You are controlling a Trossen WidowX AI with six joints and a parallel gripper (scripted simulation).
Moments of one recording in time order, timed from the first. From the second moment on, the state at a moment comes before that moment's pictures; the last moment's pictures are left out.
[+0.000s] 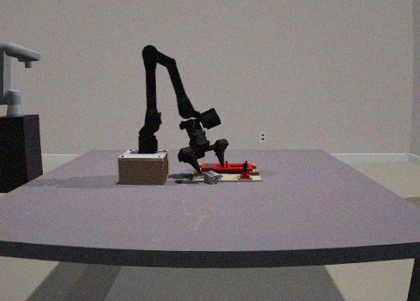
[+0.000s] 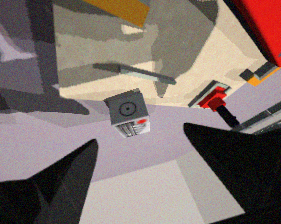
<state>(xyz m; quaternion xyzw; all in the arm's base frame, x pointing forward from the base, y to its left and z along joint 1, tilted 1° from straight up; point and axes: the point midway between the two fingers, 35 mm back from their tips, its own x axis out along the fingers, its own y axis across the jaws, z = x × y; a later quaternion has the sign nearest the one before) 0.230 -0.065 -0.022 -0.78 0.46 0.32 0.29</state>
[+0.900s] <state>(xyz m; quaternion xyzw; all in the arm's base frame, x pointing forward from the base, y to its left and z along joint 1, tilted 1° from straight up) 0.238 -0.070 -0.022 -0.54 0.58 0.18 0.58</state>
